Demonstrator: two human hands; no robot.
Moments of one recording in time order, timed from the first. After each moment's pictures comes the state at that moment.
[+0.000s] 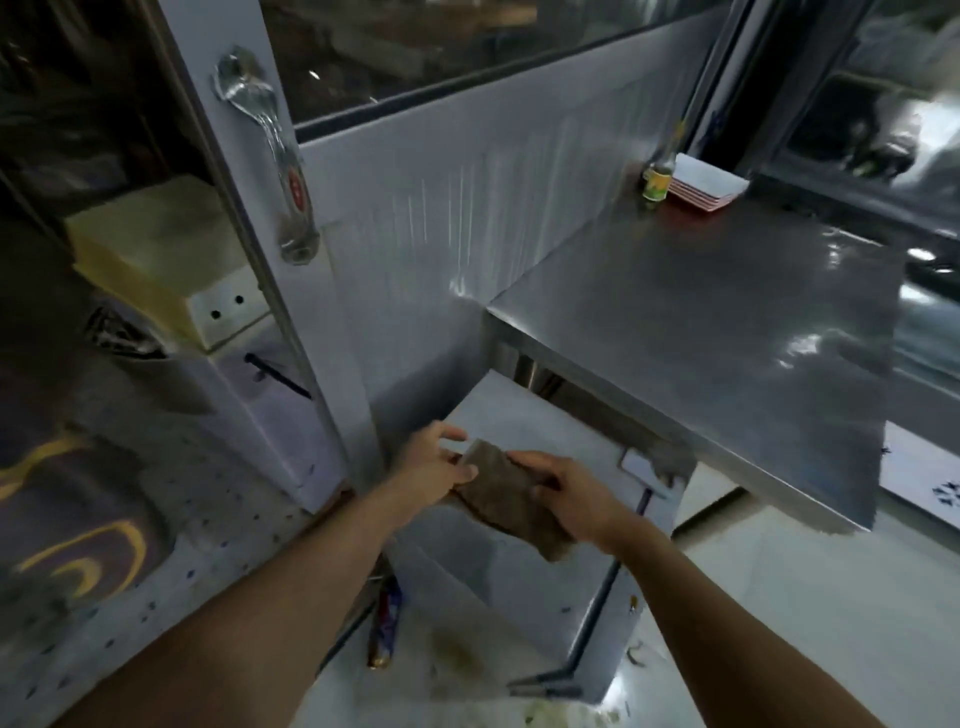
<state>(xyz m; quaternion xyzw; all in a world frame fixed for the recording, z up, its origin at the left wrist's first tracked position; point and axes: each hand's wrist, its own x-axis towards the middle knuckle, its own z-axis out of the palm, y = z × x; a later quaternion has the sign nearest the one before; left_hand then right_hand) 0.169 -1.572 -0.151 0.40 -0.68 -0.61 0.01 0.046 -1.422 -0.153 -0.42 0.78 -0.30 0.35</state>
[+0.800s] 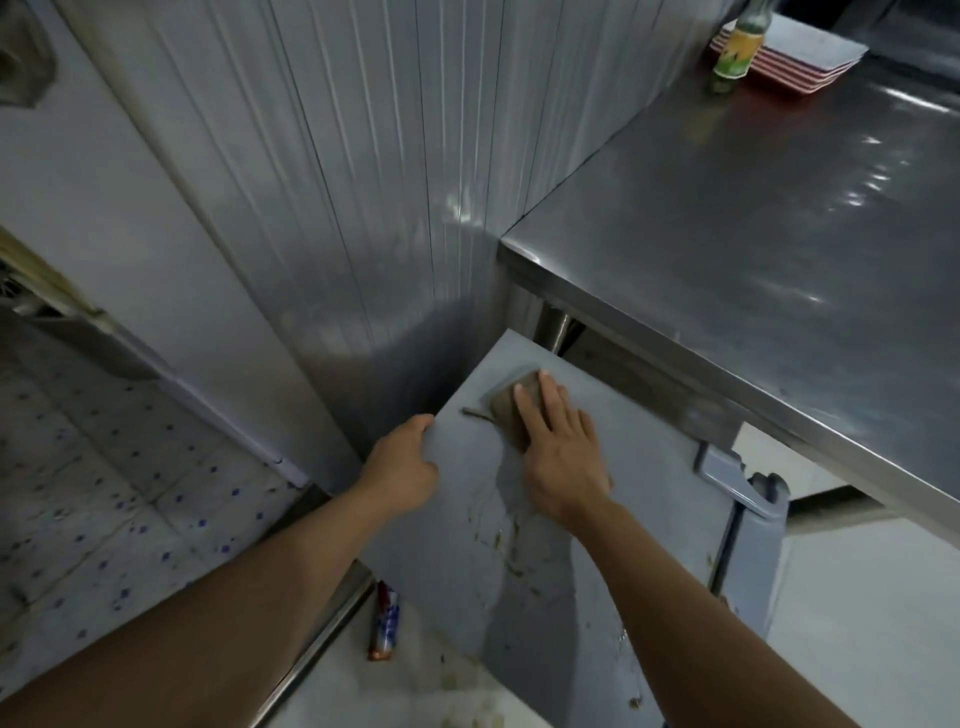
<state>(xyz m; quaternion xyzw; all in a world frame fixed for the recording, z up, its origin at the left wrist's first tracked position) 0.123 -1.660 -0.295 0.40 -0.81 -0.42 -0.09 -0.018 -1.520 -0.318 -0.44 0.89 -0.08 0.13</state>
